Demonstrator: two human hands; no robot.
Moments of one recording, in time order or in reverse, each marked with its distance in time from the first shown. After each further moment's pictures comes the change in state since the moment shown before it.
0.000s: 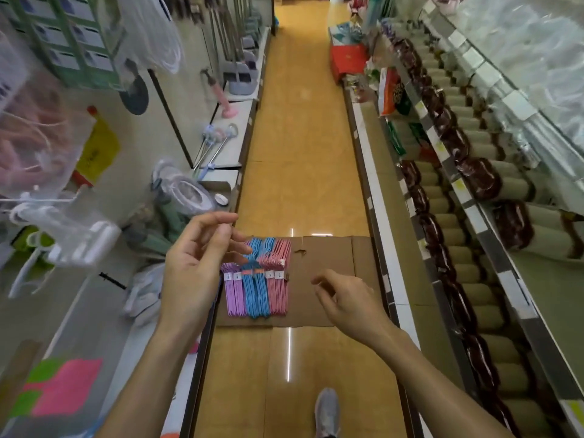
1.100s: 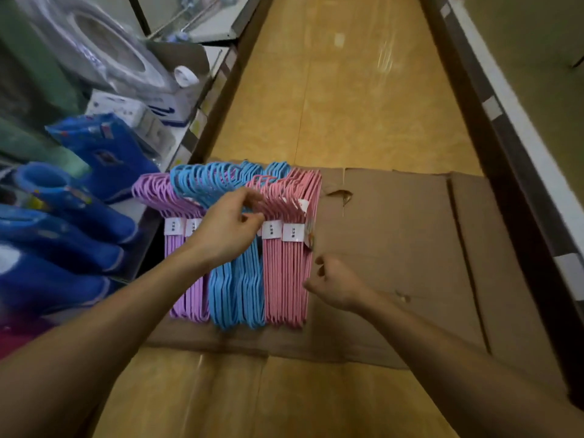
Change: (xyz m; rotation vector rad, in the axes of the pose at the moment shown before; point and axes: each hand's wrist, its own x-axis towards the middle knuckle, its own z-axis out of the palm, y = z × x) left_hand 0.189 -0.770 0.046 0.724 -0.250 -0.158; right_hand 0.323 0.432 0.559 0.247 -0.341 0.341
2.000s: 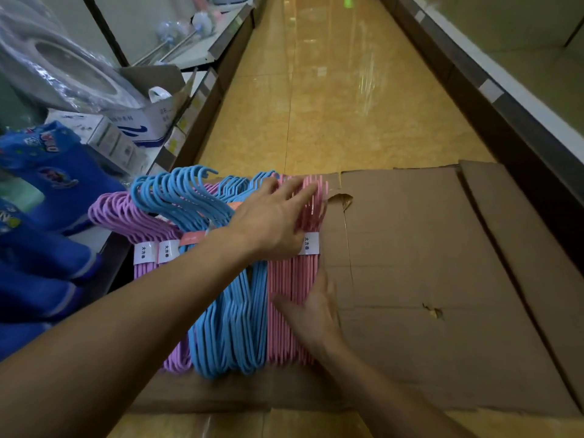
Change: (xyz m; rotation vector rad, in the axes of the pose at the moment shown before) left_hand 0.070 0.010 0.080 0.813 -0.162 0.388; right_hand 0.053 0.037 0.091 0.410 0.373 0.001
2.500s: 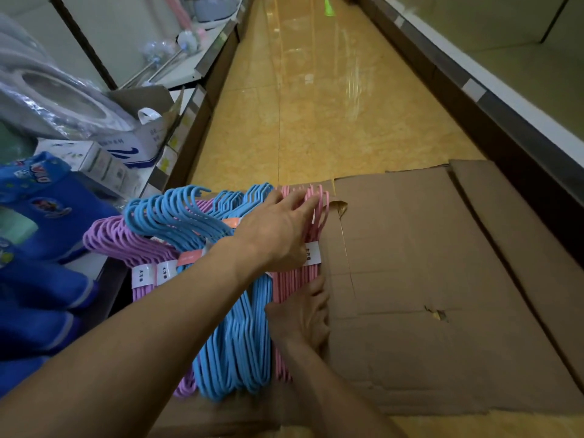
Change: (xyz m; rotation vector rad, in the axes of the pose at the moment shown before) left_hand 0.009 0.010 -0.009 0.065 -0.084 0.044; right_hand 0.016 -0.027 0.047 -0.300 0.267 0.293
